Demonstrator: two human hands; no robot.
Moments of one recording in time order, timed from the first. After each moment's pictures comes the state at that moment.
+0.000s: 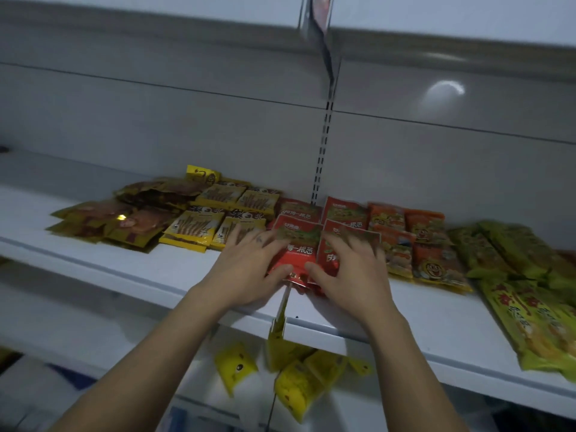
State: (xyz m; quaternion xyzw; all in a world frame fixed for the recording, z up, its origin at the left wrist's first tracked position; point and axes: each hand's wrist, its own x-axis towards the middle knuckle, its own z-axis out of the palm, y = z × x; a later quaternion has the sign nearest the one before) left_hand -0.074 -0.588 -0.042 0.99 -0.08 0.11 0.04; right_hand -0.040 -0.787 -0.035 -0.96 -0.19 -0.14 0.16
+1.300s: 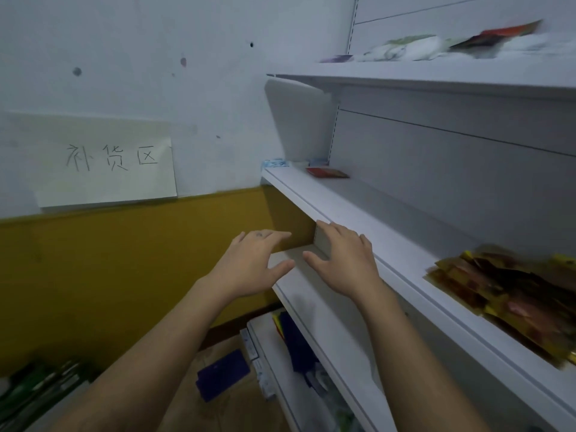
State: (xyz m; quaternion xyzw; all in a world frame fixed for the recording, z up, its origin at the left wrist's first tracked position) left_hand -0.417 -0.143 -0.028 0.92 0.34 0.17 0.08; right_hand -0.246 -0.233 -0.016 -0.79 -0.58 -0.02 0.20
